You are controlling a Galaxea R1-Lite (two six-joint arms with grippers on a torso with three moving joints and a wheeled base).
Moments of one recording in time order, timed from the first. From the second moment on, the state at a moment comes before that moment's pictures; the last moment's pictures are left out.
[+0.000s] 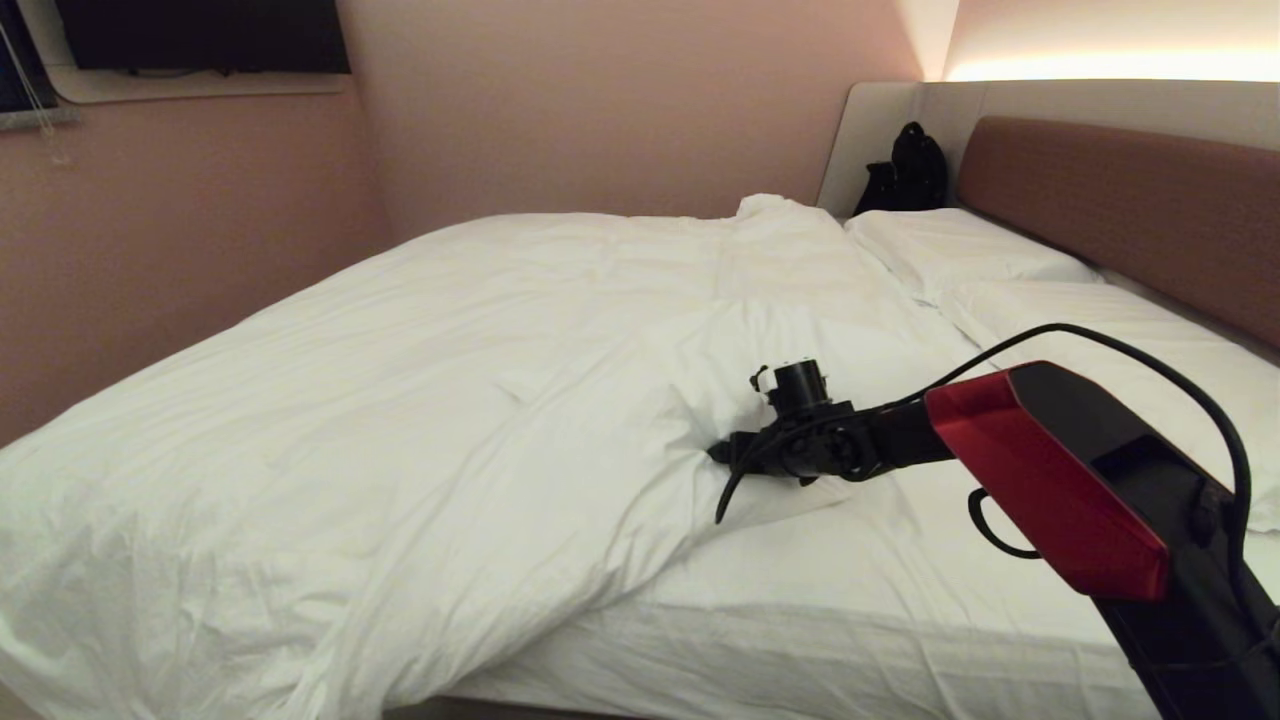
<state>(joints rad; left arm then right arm) 0.01 0.00 0.00 0.00 0.01 -0.01 0.37 2.55 -1.80 -0.06 0.00 0.32</state>
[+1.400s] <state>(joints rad) 0.01 0.00 0.00 0.00 0.01 -0.01 0.37 2.38 -1.59 -0.02 -0.05 0.33</state>
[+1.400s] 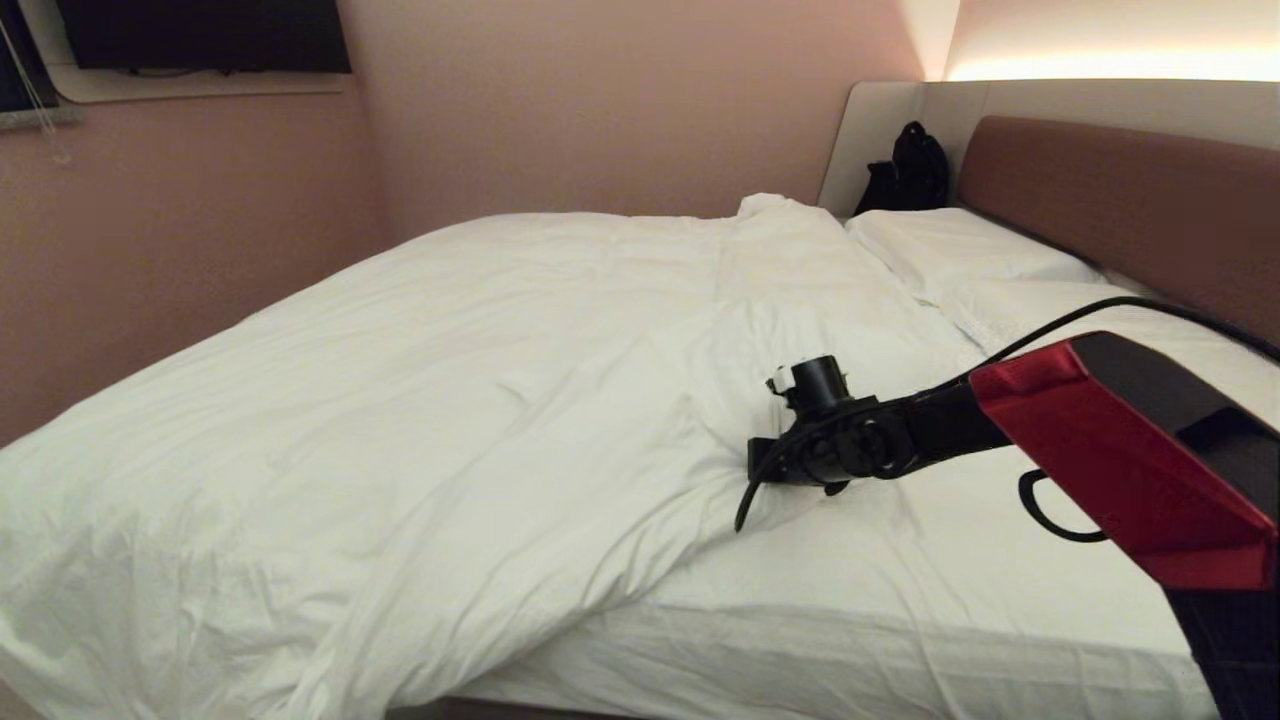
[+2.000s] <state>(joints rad) 0.01 0.00 0.00 0.00 0.01 -0.01 0.35 2.12 -1.17 -0.08 -0.05 0.33</state>
